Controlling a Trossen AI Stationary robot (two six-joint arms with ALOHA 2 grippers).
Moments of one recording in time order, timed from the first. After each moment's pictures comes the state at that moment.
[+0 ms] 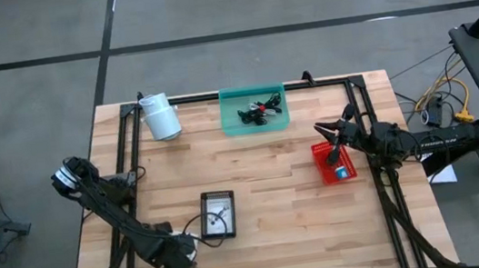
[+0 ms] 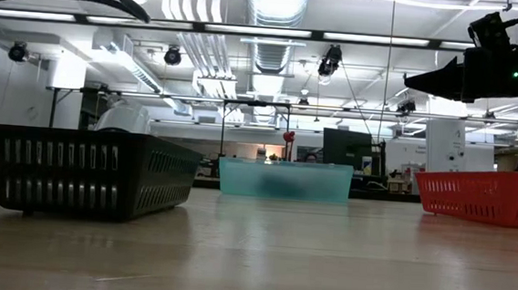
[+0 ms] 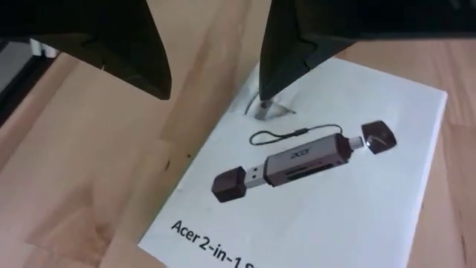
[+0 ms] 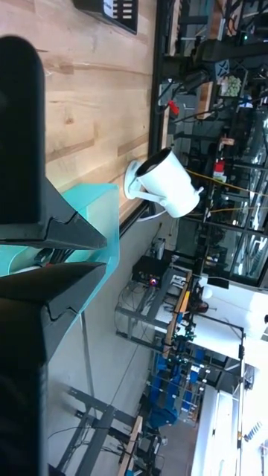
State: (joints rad) left arm -0.82 1.64 1.00 -0.82 0.20 -1.09; right arm -0.07 0.37 0.02 0.40 0.42 -0.22
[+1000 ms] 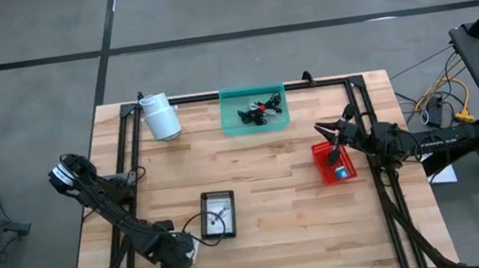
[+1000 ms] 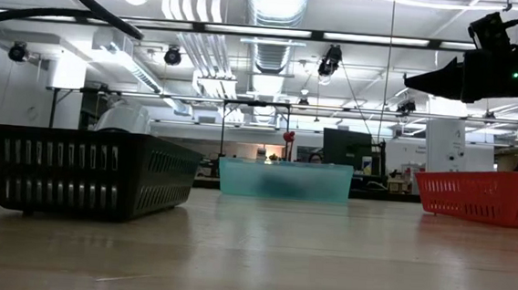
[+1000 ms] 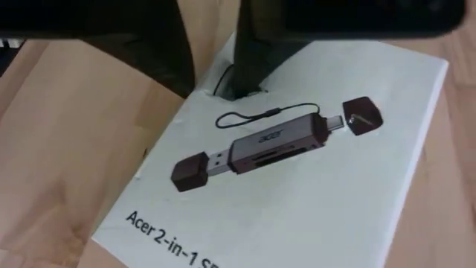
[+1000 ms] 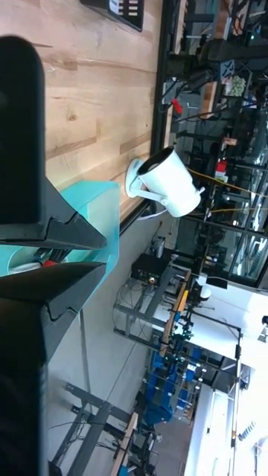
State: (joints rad) left arm -0.82 1.69 0.88 -0.67 0.16 -1.03; right arm -0.07 0.37 0.02 0.40 0.42 -0.25
